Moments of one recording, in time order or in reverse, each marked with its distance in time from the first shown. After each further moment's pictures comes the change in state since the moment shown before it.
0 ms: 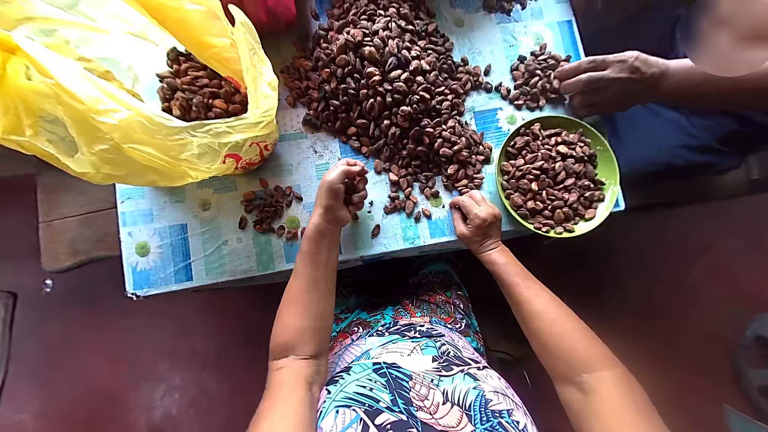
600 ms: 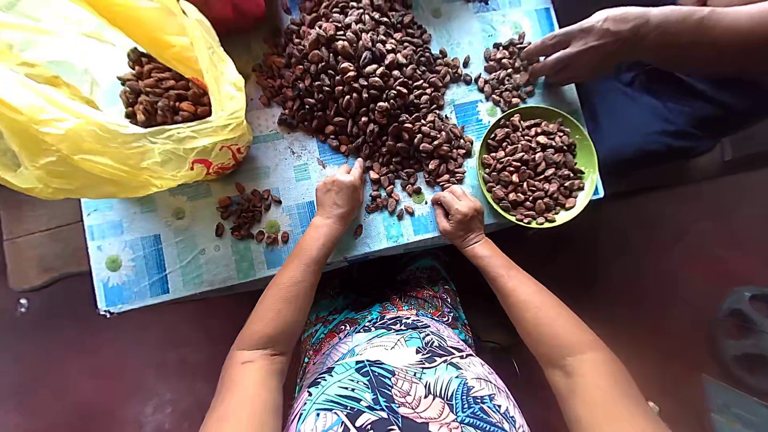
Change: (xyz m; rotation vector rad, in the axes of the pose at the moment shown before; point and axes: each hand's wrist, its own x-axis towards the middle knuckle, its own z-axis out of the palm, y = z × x) left_hand 0.015 -0.025 0.023 1.533 0.089 0.402; right_hand 0.001 -0.001 -0.001 0.002 0.017 -0.012
